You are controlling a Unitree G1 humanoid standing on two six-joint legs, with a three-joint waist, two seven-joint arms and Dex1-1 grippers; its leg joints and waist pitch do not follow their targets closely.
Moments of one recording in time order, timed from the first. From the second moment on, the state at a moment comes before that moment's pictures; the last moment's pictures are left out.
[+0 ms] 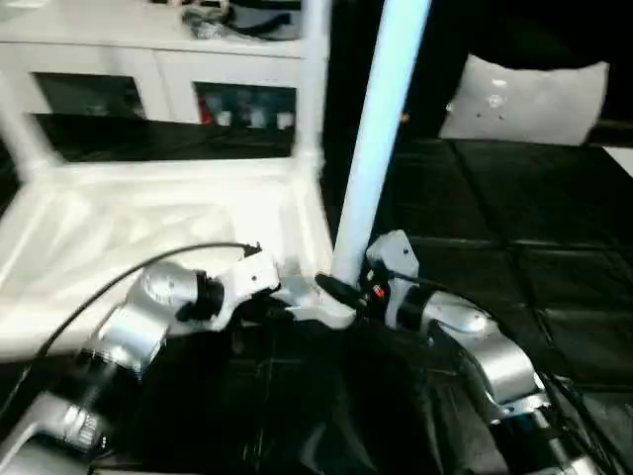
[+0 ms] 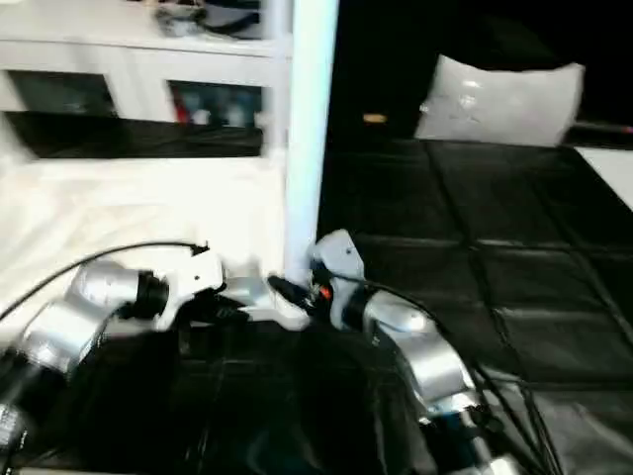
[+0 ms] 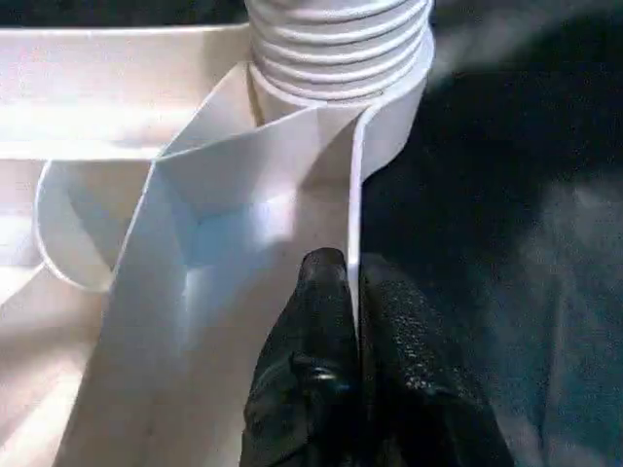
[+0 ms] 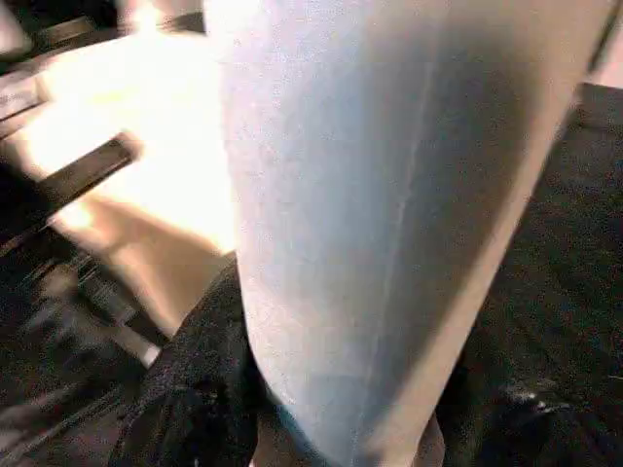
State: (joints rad) left arm -0.36 0.48 -0.31 0.14 0.00 0.36 -0.98; right arm -0.30 -0.16 0.22 0.15 0.19 0.31 0.56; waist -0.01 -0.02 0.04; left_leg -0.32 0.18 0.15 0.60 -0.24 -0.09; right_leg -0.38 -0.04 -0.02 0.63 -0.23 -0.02
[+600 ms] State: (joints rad) left arm -0.26 0.44 -0.32 -0.15 0.08 0.68 -0.79; right arm -0.40 -0.10 0.20 0.28 0.18 0.30 0.55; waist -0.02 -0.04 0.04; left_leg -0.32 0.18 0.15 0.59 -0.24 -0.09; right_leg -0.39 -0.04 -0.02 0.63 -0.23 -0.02
